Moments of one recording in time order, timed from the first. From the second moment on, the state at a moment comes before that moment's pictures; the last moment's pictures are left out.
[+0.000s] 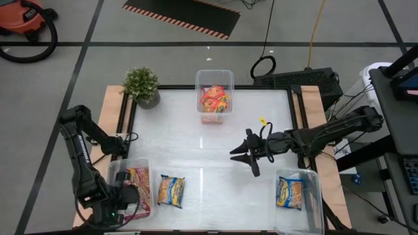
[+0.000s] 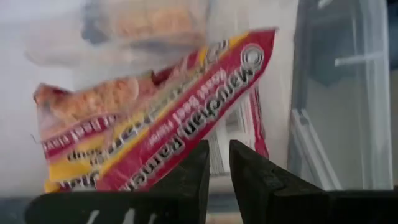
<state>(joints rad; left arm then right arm) -1.13 1.43 1.24 -1.18 -0.14 -1.15 0.26 1.13 0.70 0.14 0.10 0.37</state>
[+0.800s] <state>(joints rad) -1.17 1.43 1.15 -1.19 -0.15 -1.40 0.25 1.29 0.70 0.35 0.08 0.36</state>
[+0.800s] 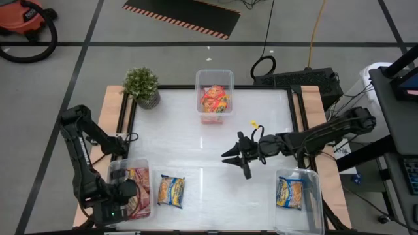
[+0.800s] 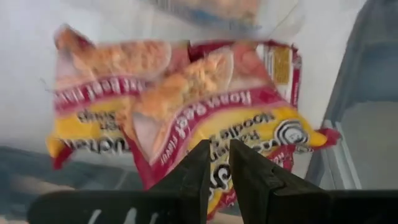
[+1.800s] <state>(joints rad) -0.71 1.43 1.35 -0.89 -0.87 -0.67 0.25 2.01 1.19 0.45 -0.03 0.21</state>
